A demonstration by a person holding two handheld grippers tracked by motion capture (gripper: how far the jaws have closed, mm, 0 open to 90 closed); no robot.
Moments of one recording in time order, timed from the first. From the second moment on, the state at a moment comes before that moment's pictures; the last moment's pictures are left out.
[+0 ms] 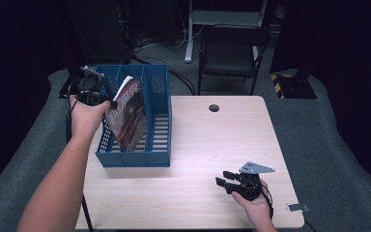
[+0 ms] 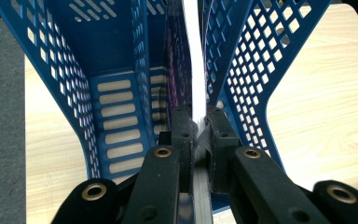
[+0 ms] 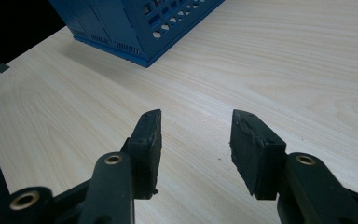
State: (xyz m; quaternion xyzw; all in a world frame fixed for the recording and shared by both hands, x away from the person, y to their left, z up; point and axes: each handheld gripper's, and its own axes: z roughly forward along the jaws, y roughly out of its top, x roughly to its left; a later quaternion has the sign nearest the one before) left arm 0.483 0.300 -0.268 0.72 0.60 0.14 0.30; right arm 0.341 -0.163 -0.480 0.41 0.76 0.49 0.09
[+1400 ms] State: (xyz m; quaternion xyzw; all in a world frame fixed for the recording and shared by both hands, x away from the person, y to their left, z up) left arm 0.511 0.289 -0.266 0.70 0.62 0.17 0.31; right arm 0.341 -0.168 -0.479 0.41 0.76 0.49 0.09
